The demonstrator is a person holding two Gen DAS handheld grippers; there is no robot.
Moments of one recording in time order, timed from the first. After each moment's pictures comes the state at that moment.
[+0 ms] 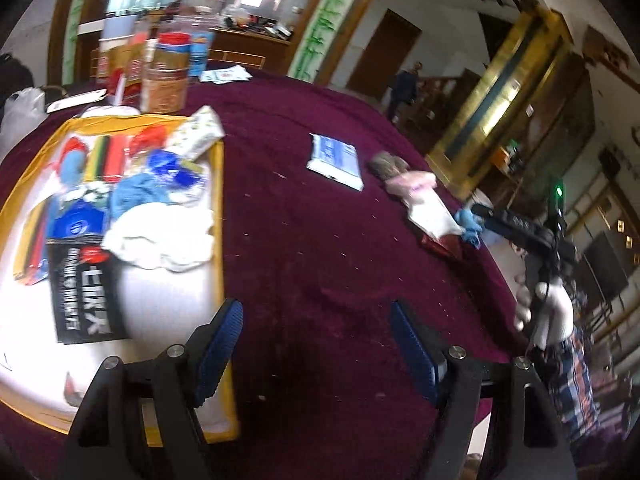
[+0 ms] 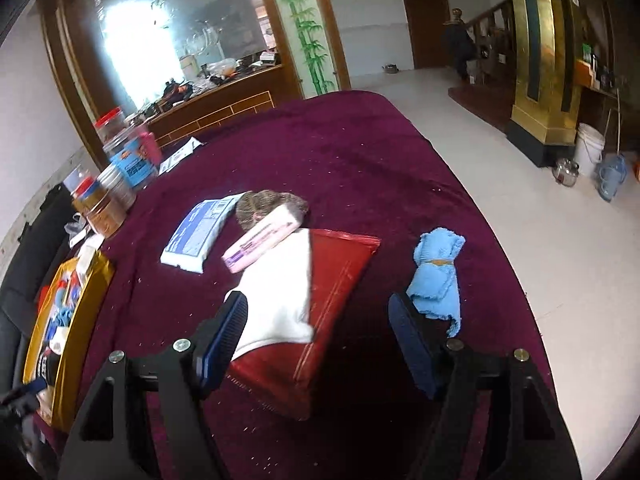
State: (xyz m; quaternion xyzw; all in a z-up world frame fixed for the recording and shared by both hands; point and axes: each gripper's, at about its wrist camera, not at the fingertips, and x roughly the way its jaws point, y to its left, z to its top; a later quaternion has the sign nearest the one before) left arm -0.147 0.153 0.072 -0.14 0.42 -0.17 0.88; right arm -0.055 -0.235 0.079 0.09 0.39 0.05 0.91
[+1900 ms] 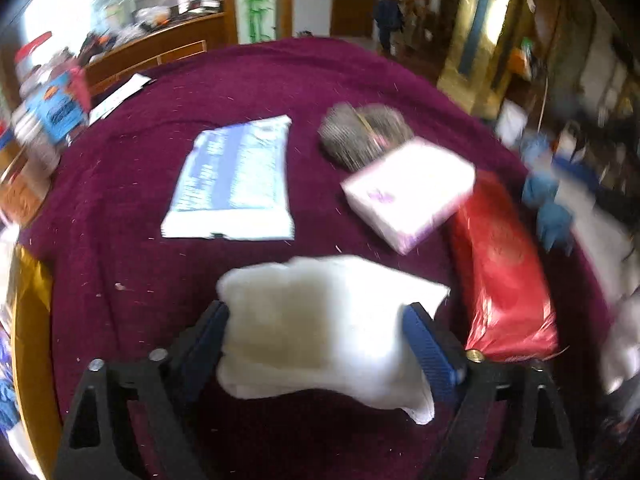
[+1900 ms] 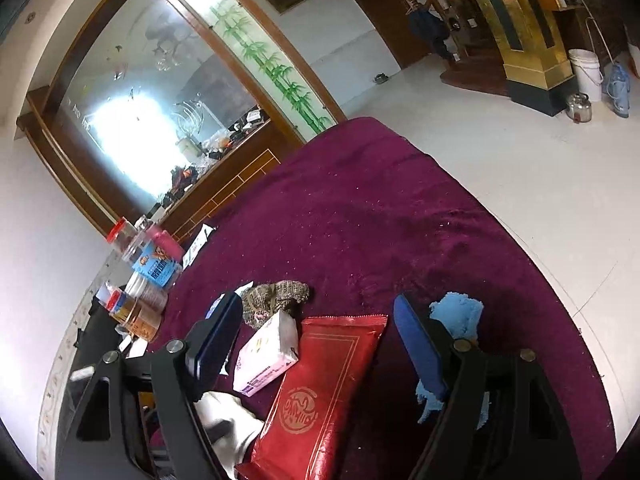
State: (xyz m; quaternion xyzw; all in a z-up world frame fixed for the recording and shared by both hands) left arm 0.030 -0.032 0.009 0.07 0.47 -0.14 0.87; right arm -0.011 -0.306 0.071 0.27 0.32 0.08 0.90
